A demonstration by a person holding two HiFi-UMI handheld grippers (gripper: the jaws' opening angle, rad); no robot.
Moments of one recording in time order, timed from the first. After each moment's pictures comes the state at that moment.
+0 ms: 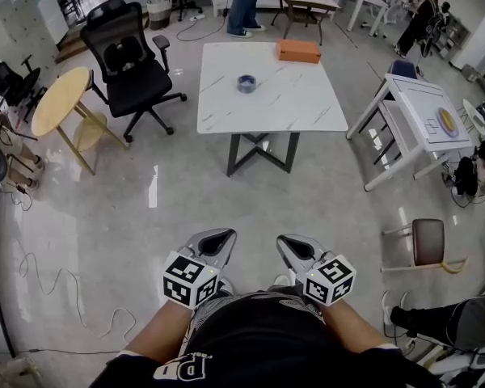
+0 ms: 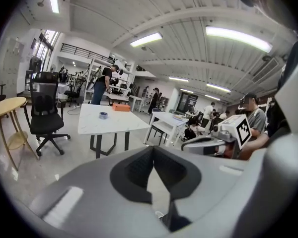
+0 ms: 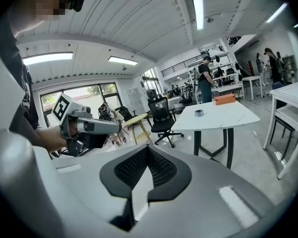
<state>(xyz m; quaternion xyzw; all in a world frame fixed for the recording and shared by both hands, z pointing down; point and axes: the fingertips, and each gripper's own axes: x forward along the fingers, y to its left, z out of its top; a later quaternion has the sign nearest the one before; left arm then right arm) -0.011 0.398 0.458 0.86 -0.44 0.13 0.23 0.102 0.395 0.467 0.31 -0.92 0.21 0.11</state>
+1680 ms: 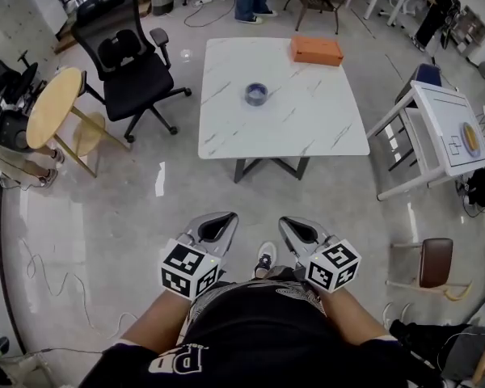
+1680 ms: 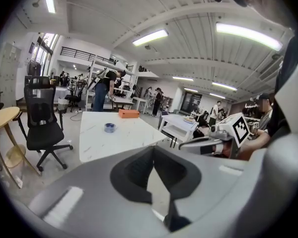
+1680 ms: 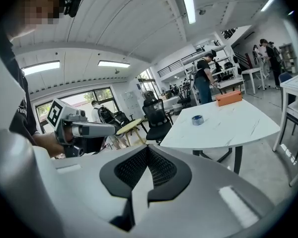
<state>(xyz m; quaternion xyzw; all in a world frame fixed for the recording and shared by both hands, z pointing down) -0.049 0.193 0.453 0.85 -0.46 0.13 0.21 0.061 0.181 0.472 0.31 -0.92 0.24 0.09</state>
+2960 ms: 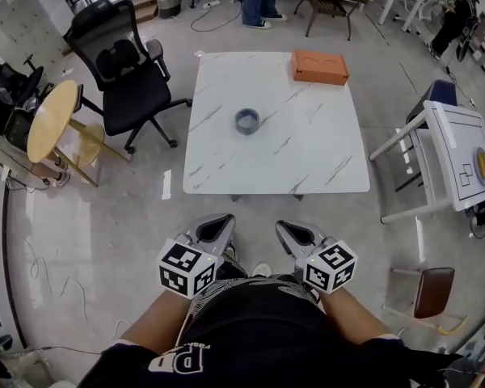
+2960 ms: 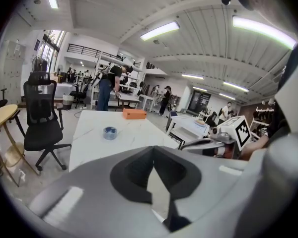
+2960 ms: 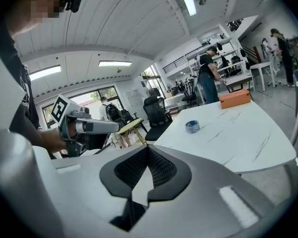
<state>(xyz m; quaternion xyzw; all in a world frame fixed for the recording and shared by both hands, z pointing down) -0.013 0.050 0.464 0.83 -0.49 0.14 0.24 0.095 0.038 0.485 0.26 -0.93 0.25 0.10</state>
